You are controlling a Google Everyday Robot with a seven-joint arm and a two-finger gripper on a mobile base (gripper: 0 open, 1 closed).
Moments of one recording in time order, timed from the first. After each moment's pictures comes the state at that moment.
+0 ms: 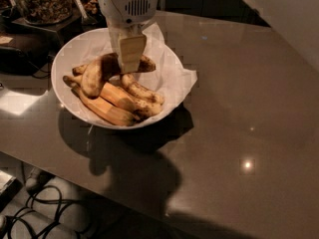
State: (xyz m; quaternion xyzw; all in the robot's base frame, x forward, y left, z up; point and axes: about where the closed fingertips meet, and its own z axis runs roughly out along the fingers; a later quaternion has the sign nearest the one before) arm 0.505 0.061 1.005 -0.83 0.53 -0.06 0.15
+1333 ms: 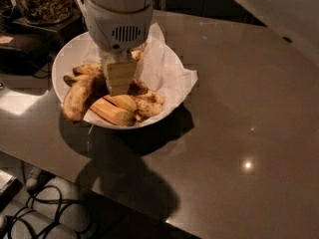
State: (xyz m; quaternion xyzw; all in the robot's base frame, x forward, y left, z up) arm 0.458 0.073 0.991 -0.81 0.56 -0.03 0.16
